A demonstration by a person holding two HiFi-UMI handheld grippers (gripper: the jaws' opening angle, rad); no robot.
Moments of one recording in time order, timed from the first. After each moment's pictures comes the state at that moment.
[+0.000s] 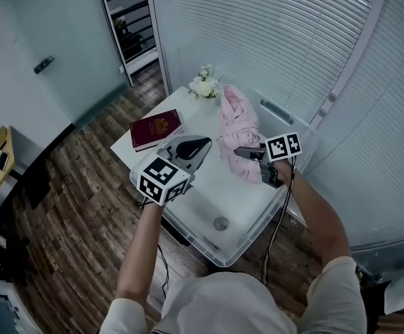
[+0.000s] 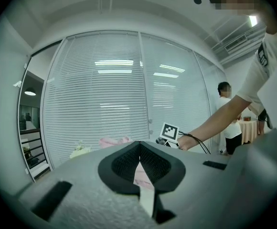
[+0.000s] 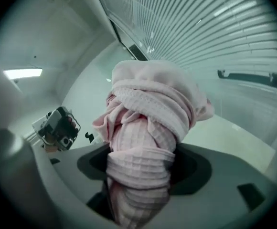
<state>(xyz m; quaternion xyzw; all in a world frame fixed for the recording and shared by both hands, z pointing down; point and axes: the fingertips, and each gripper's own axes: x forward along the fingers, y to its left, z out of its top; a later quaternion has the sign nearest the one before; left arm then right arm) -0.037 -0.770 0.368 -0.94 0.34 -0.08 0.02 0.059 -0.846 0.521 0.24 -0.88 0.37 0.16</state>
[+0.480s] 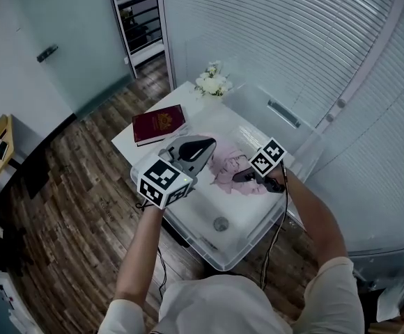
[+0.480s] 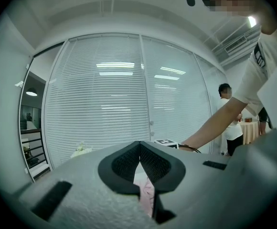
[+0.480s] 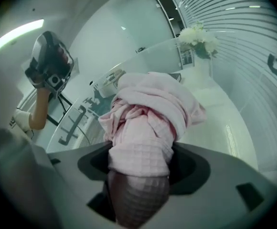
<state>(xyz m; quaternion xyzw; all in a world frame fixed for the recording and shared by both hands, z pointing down) -0.044 -0.778 0.375 -0.94 0.35 -0.07 0.02 0.040 -0.797 0.618 0.10 -0.85 0.29 0.43</state>
